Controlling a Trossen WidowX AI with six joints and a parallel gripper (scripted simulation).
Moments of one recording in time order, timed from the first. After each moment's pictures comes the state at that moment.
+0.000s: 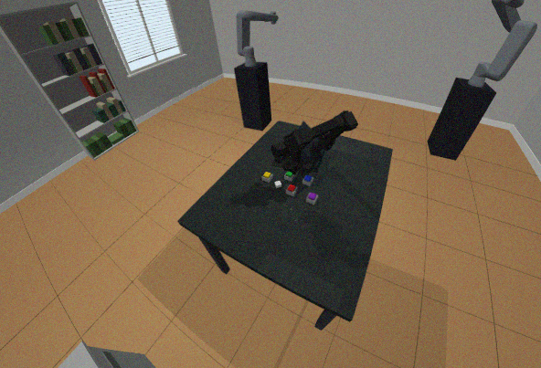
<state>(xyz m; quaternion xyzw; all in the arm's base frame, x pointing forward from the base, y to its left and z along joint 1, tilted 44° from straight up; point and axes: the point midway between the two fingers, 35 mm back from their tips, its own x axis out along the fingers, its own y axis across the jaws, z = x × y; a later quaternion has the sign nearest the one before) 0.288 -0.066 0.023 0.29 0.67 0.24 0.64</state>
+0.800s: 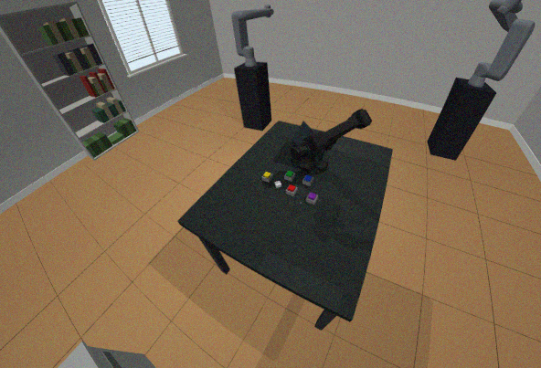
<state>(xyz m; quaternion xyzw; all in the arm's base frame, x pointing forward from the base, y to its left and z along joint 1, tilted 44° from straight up) 0.201 0.008 0.016 0.29 0.67 0.24 0.64</state>
